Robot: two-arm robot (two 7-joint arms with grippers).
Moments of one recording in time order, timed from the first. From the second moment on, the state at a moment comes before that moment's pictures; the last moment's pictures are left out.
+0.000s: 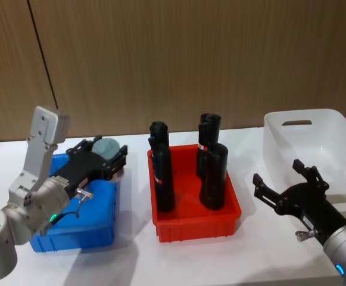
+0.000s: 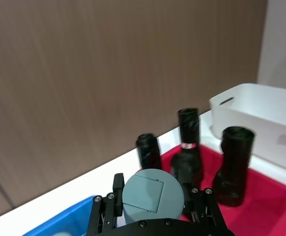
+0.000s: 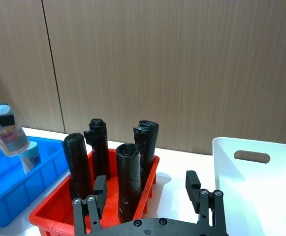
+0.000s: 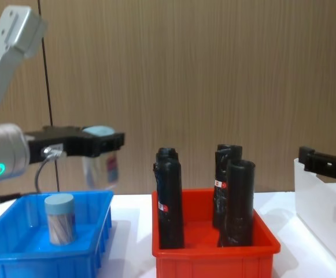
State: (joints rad) left arm -0.41 0.38 0.30 -1.40 -0.35 0.13 -0.33; right arm -0.01 0.34 -0.23 -1.77 0.29 0.03 0.07
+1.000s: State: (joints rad) left arm -0.56 0.29 0.35 -1.36 -0.38 0.24 -0.70; right arm -0.01 0.34 -0.23 -1.77 0.29 0.03 0.07
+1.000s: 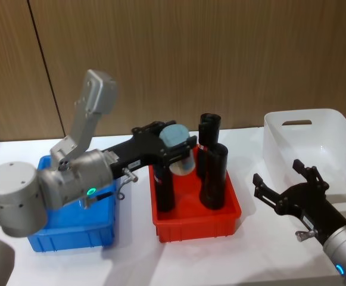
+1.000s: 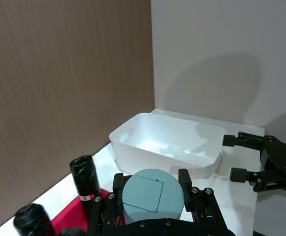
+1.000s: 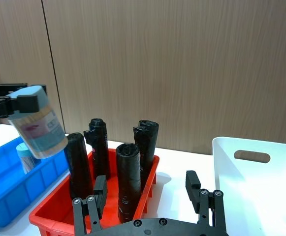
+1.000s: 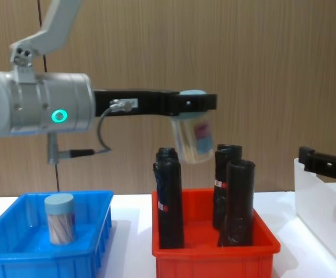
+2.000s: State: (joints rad) left arm -0.70 0.20 0.39 -1.19 -0.37 0.30 -0.77; right arm 0.00 0.34 -0.23 -1.77 0.28 0.08 0.11
